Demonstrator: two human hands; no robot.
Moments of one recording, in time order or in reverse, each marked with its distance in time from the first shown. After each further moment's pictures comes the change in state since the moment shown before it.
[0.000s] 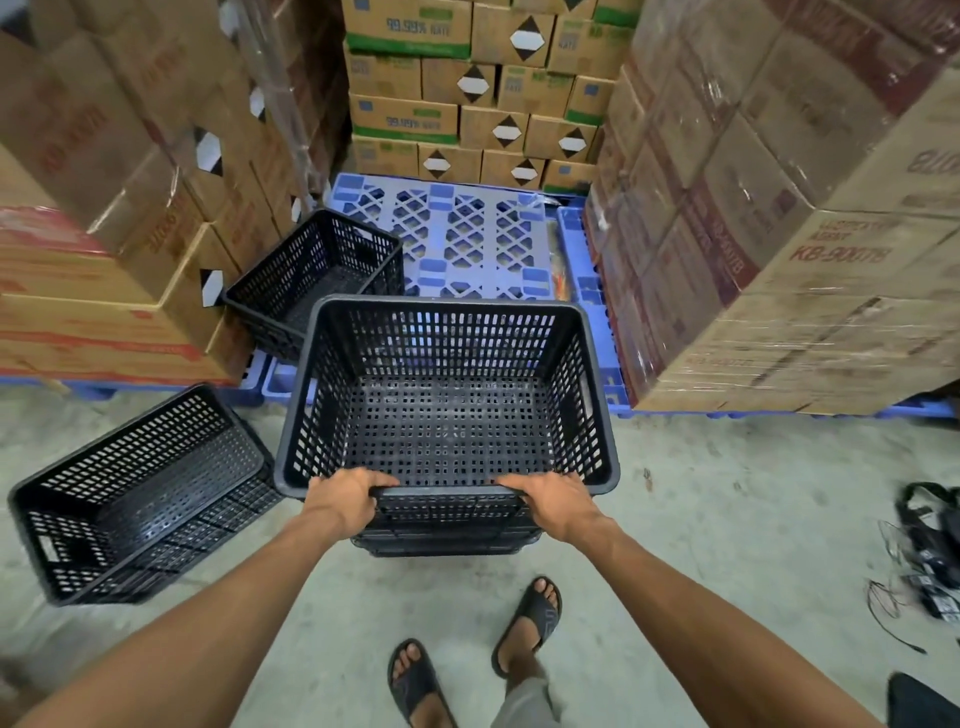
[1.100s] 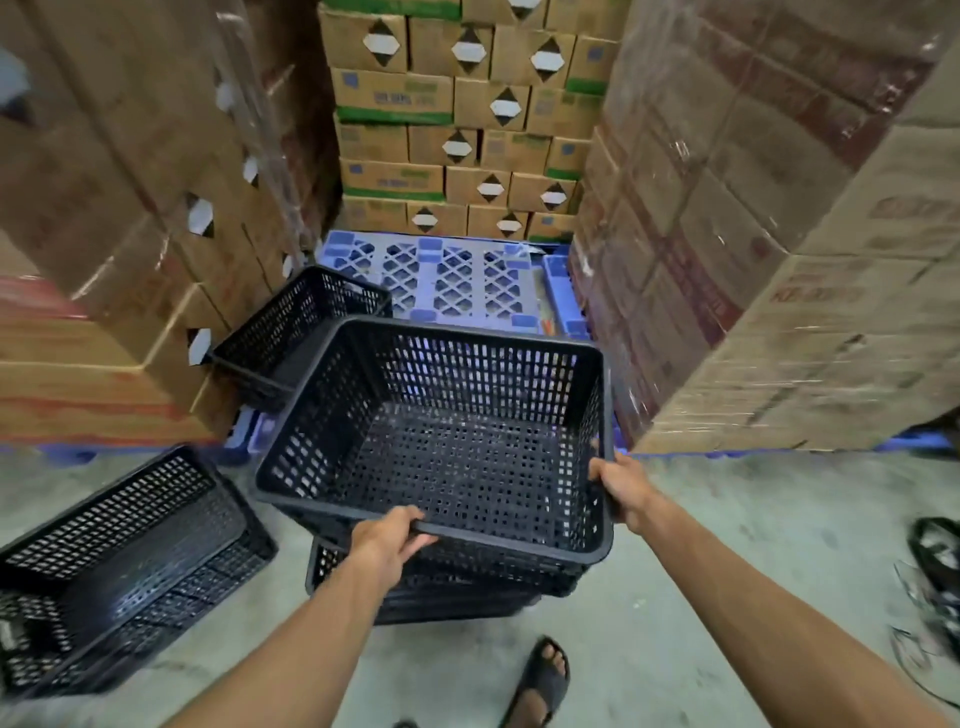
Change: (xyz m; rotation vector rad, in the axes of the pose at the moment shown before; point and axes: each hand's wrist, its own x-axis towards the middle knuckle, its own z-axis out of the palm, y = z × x) left_hand 0.037 0.076 0.003 -1.666 0.011 -0.601; right_hand 0.027 0.081 -0.062 1.507 0.315 0.631
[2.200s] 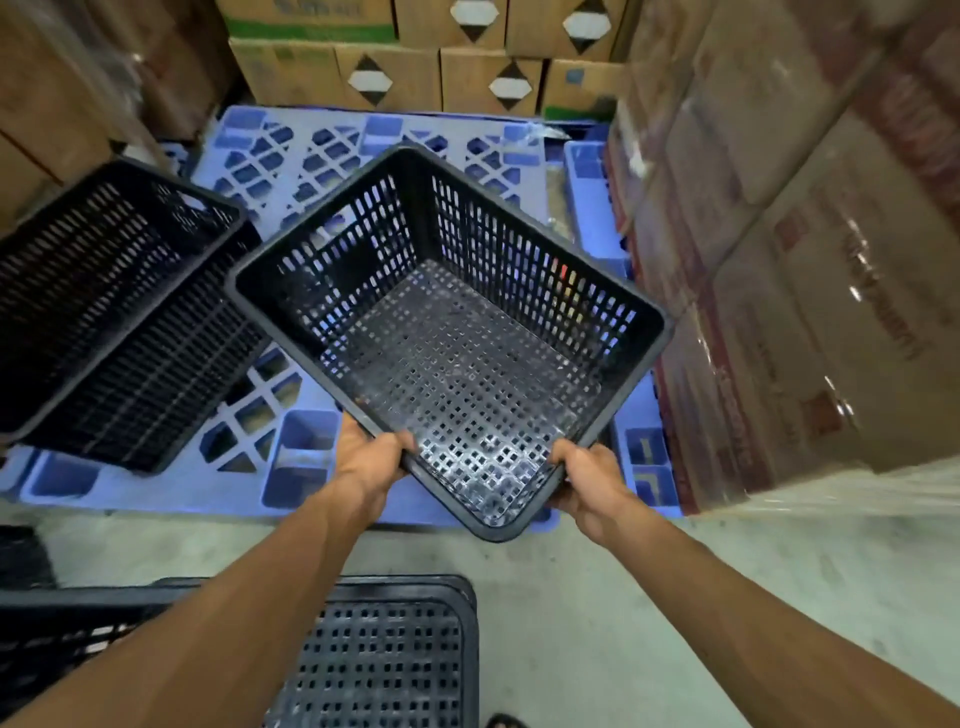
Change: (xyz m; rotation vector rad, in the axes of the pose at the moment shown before) left_hand 0.456 0.092 0.357 0.204 0.091 0.367; right_hand 0.548 0.021 0.026 0.117 -0.134 0.157
